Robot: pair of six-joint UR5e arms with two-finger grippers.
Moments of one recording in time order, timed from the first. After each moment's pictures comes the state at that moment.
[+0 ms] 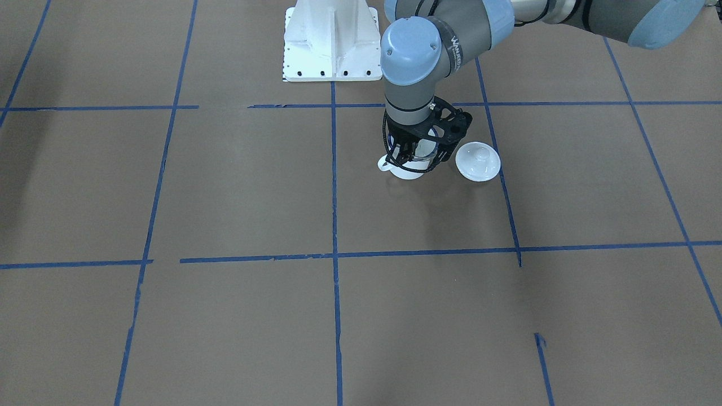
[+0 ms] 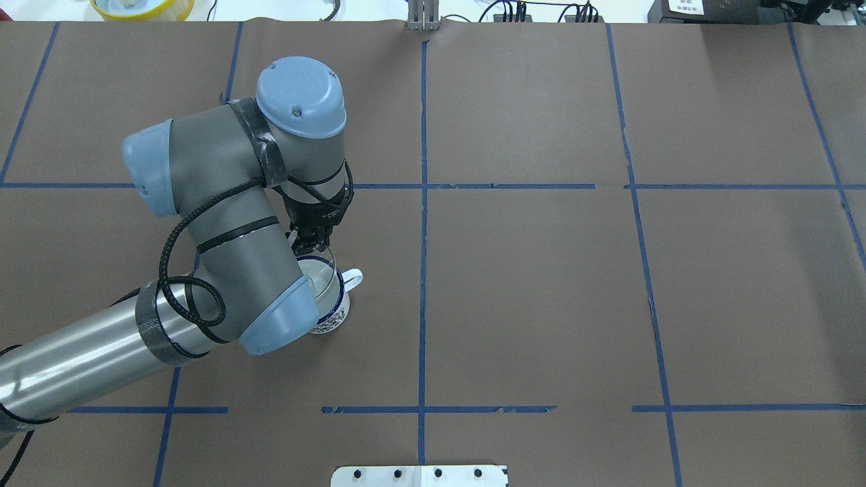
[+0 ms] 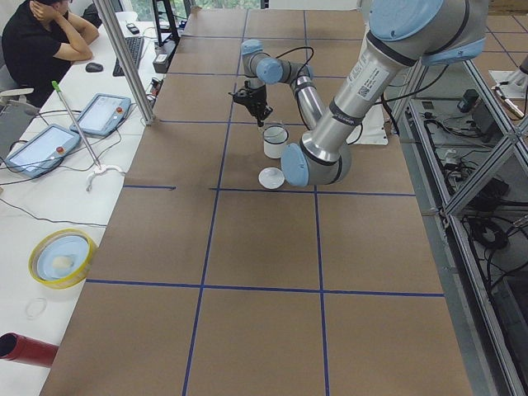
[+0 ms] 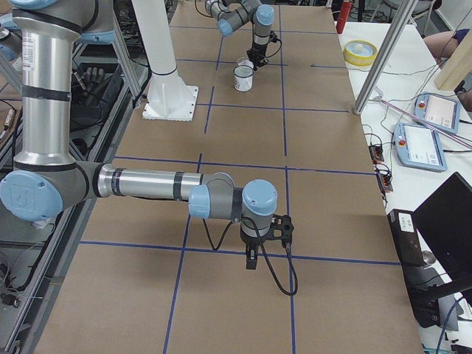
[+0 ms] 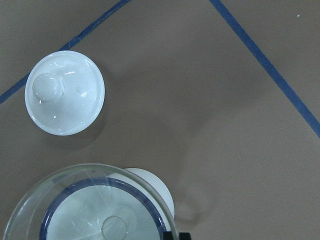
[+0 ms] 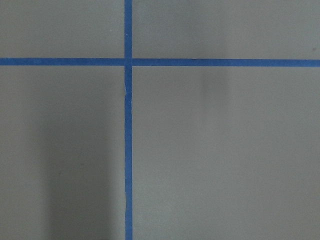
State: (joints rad) left arm -0.62 -2.34 -1.72 -1.17 -2.00 -1.98; right arm 1.57 -1.68 1.66 -1.57 2.29 0.01
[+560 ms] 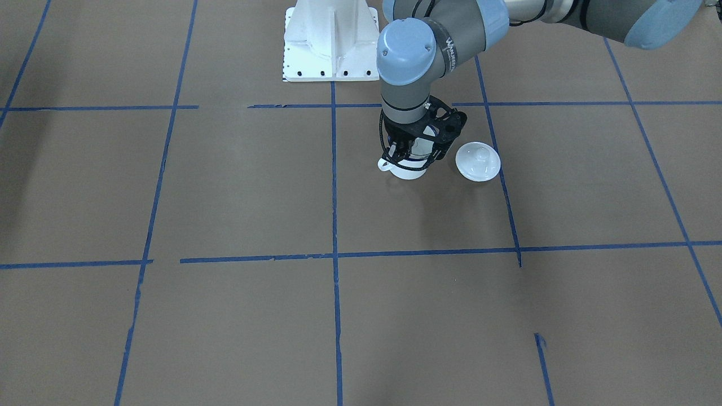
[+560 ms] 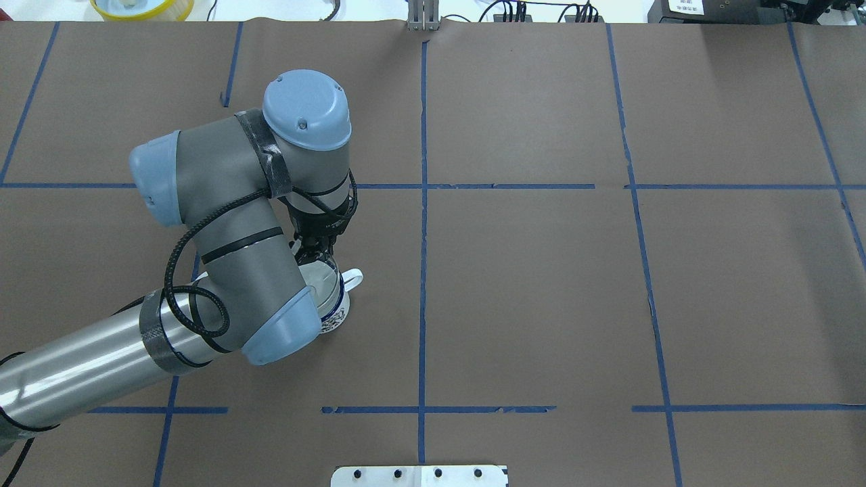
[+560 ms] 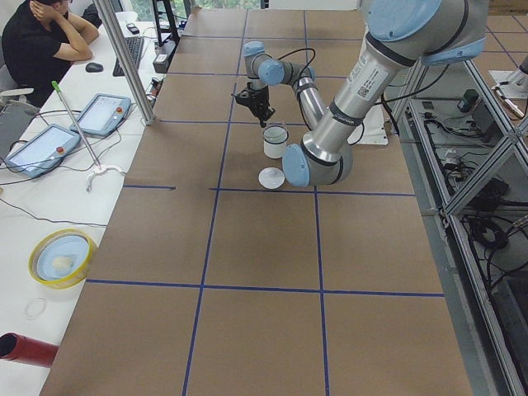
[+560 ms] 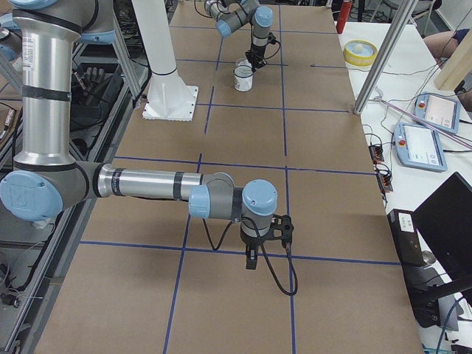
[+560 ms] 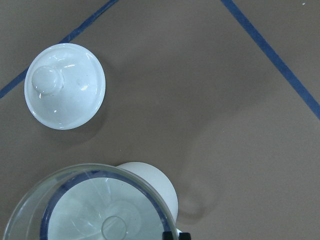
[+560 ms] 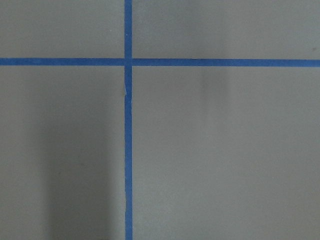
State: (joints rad) left arm -0.60 -2.33 -1.71 -1.18 -2.00 -1.98; right arm 1.57 -1.68 1.66 -1.57 2.29 0.01
